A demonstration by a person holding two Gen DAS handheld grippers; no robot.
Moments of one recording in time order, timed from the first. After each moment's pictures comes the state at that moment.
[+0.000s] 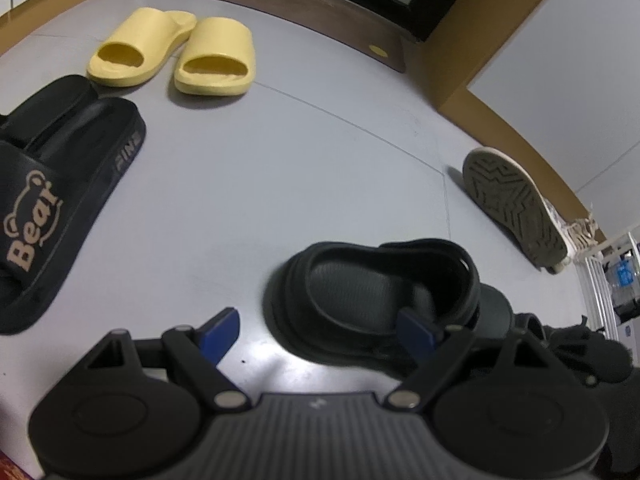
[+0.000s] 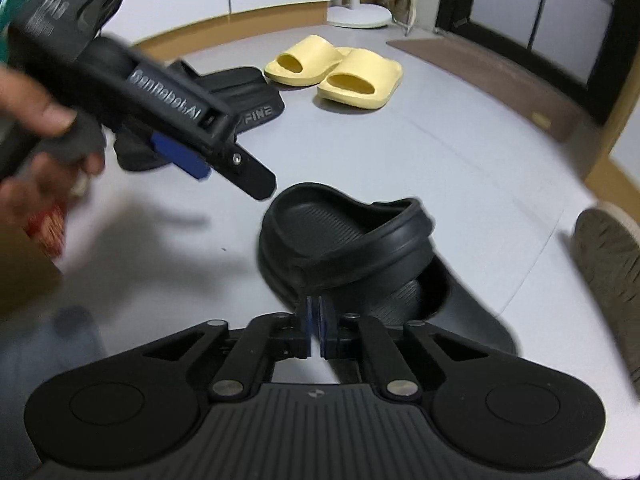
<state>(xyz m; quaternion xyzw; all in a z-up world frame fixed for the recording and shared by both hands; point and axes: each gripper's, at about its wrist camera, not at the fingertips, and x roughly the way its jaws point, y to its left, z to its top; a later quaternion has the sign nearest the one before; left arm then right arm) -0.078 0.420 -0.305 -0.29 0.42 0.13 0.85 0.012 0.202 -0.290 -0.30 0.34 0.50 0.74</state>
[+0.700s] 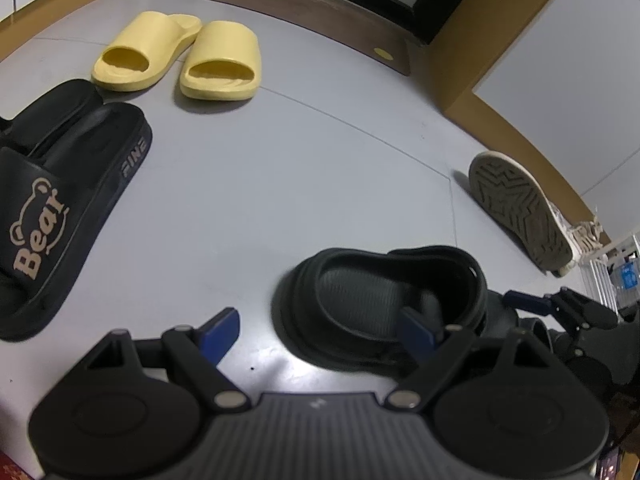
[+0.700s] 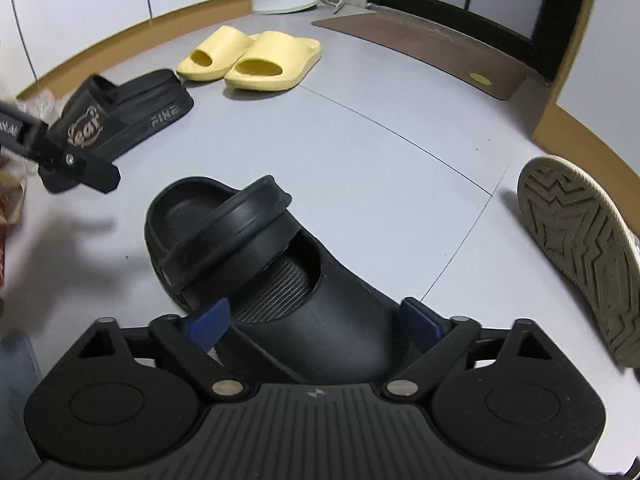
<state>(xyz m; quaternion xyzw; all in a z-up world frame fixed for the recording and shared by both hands) -0.078 0.422 -0.308 -0.29 0.43 0.13 0.85 0.080 0.191 -0.309 -0.26 0.39 0.45 0.76</state>
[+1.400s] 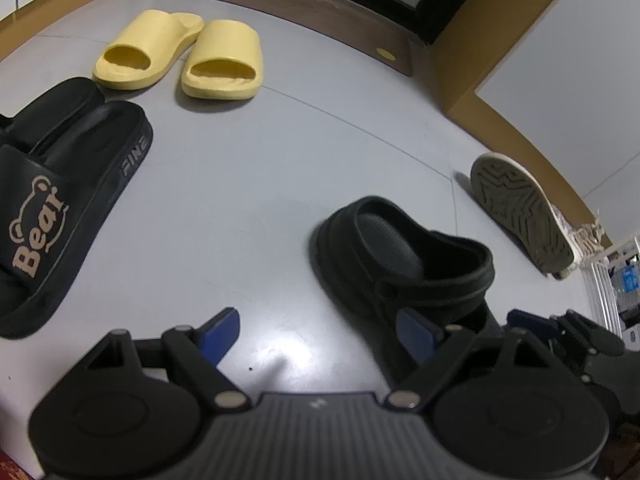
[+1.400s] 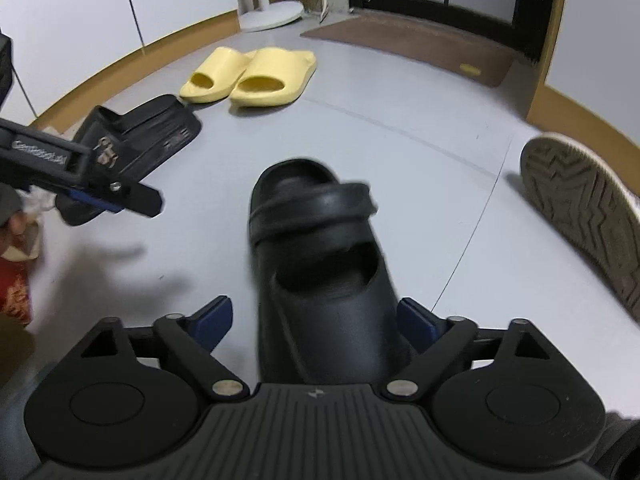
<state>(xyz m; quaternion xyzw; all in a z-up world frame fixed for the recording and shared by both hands) -0.076 0.424 -0.306 -0.29 0.42 0.14 0.85 0.063 0.191 -0.304 -0.21 0.40 0.44 0.78</state>
